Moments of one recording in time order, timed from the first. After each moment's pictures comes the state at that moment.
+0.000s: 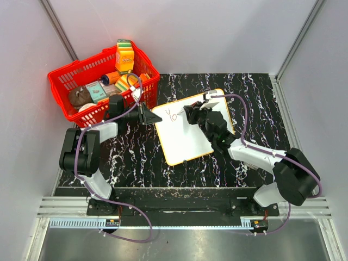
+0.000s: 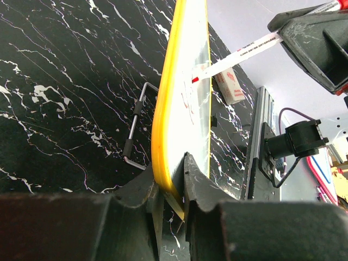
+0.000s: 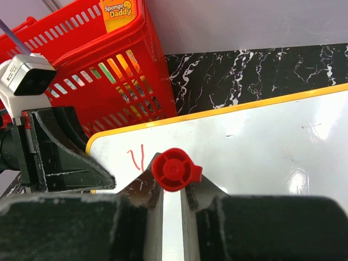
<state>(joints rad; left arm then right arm) -0.12 1.71 0.88 0.46 1.11 -0.41 0.73 1.44 0.81 0.62 0.30 0.38</state>
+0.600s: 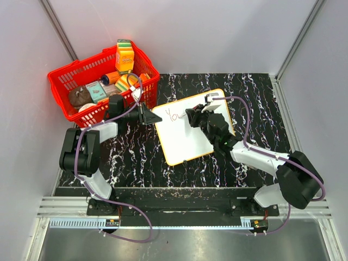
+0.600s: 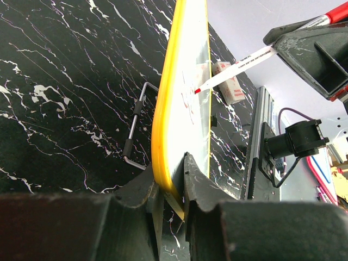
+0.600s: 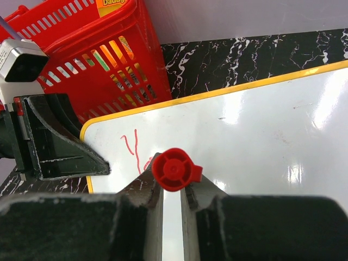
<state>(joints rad) -0.12 1.71 0.88 0.46 1.11 -0.41 0.73 1.39 0.76 0.59 0.30 0.40</state>
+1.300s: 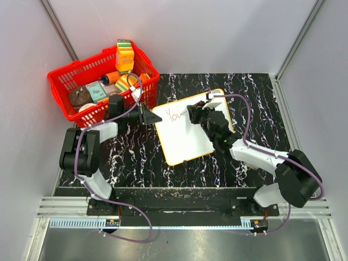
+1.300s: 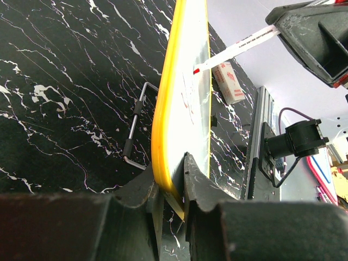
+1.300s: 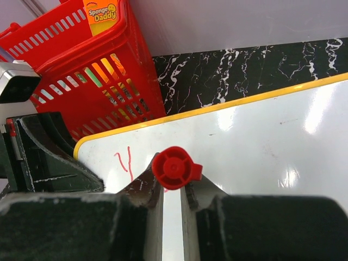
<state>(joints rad) -0.12 1.71 0.88 0.46 1.11 -0.41 0.72 1.41 0.79 0.59 0.33 0.39</state>
